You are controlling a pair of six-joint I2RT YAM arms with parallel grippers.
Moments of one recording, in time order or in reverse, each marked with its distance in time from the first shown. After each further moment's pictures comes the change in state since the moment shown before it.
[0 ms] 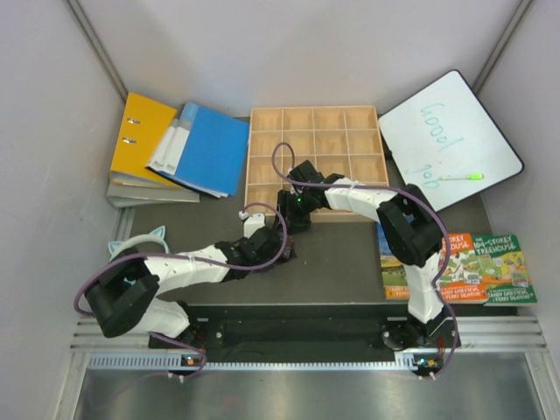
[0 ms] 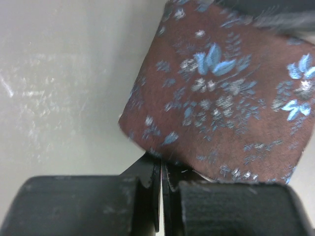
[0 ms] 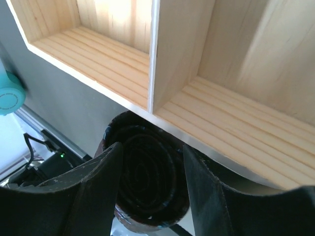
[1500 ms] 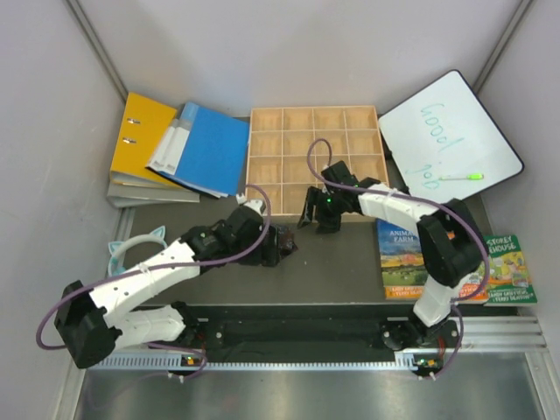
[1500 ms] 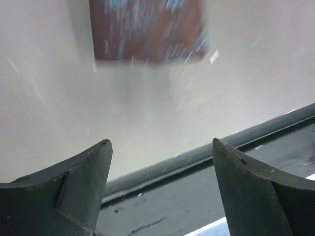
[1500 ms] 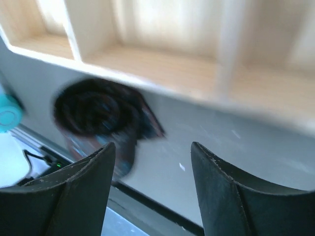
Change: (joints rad) left arm 0.048 -0.257 0.185 -0.395 0.270 0.164; right arm -0.103 -0.241 -0.211 -0.018 0.100 0.034
